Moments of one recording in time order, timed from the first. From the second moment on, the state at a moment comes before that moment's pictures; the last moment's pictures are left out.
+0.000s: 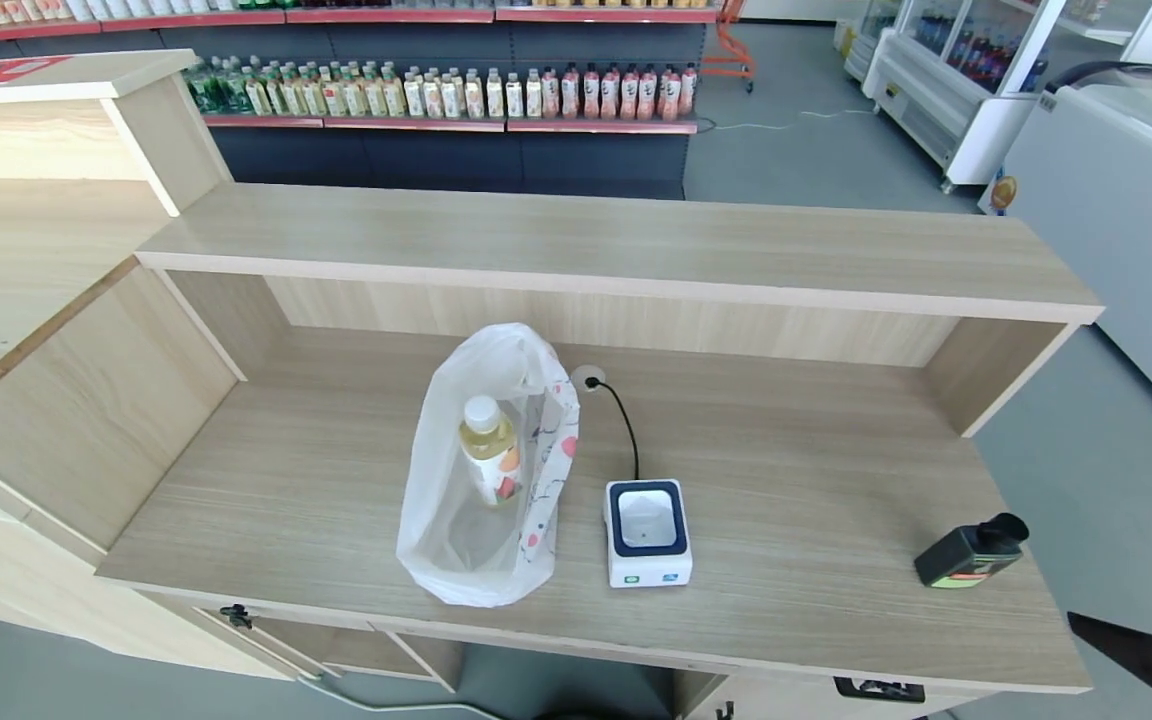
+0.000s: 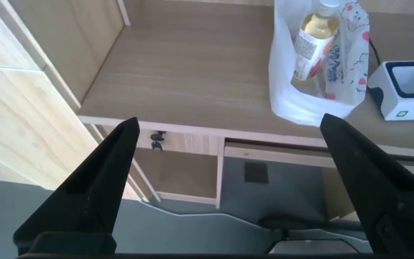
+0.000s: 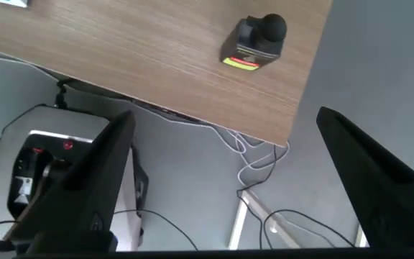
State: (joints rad) left arm 0.00 0.00 0.00 0.00 0.00 0.02; right arm -0.23 1.05 -0.40 -0.08 0.20 -0.46
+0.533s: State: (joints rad) left arm 0.00 0.00 0.00 0.00 0.00 0.01; right arm -0.24 1.26 -0.47 -0.08 0.09 -0.61
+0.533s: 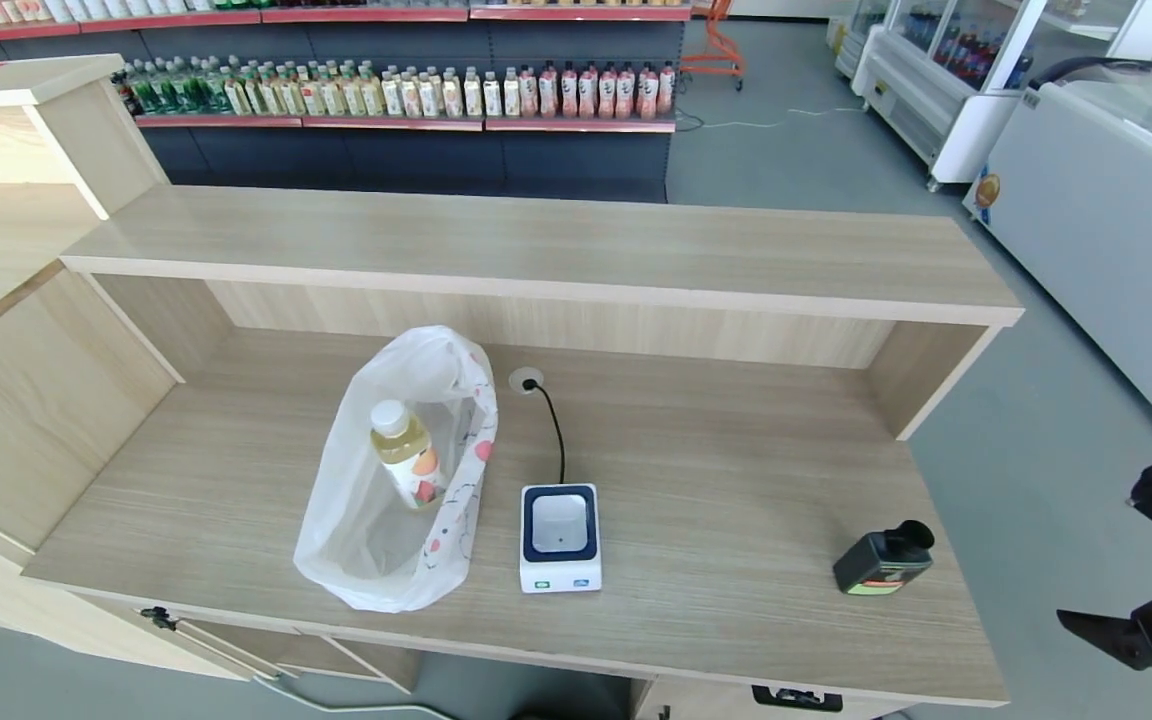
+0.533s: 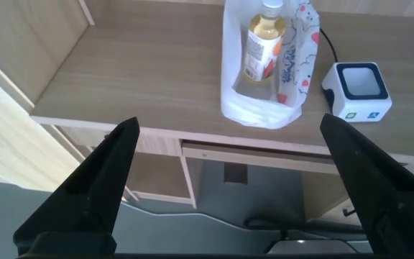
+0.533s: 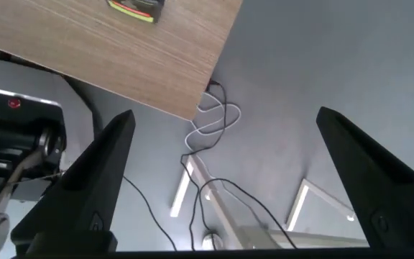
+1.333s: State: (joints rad) left arm 0.00 0.00 0.00 0.00 0.00 0.01; right arm -0.11 1.54 -0.53 -0.16 0.09 -0.86
